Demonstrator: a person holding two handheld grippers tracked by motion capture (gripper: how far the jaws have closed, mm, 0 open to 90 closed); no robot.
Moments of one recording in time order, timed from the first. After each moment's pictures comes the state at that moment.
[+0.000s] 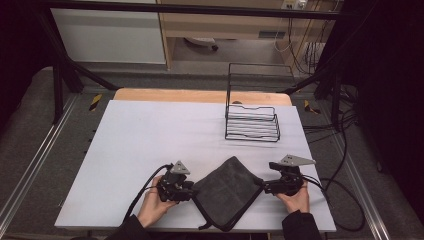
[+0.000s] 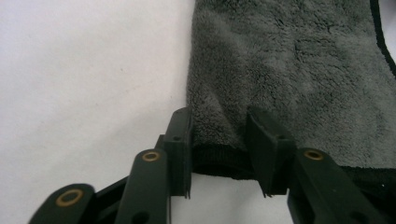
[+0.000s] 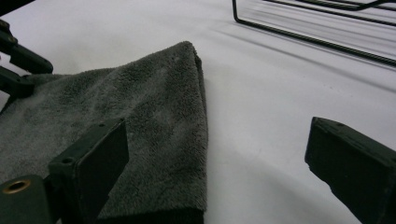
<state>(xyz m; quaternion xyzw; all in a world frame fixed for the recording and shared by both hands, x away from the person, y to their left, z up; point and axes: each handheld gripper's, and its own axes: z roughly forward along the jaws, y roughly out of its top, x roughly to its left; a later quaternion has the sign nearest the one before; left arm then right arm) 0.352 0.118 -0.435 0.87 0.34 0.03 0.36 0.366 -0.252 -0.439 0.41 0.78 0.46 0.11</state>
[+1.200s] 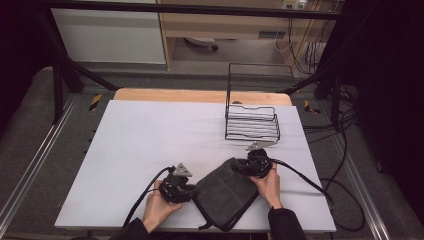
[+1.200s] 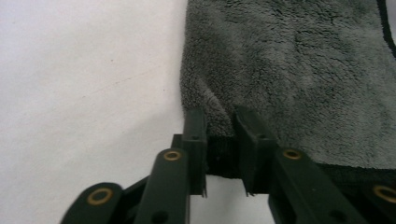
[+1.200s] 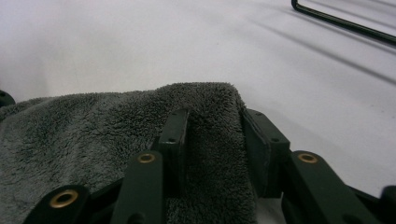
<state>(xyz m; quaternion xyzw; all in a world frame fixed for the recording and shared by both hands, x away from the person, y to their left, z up) 0.348 0.112 -0.439 0.87 0.34 0.03 0.35 0.425 -0.180 -0.451 0.40 0.82 0.40 0.06</state>
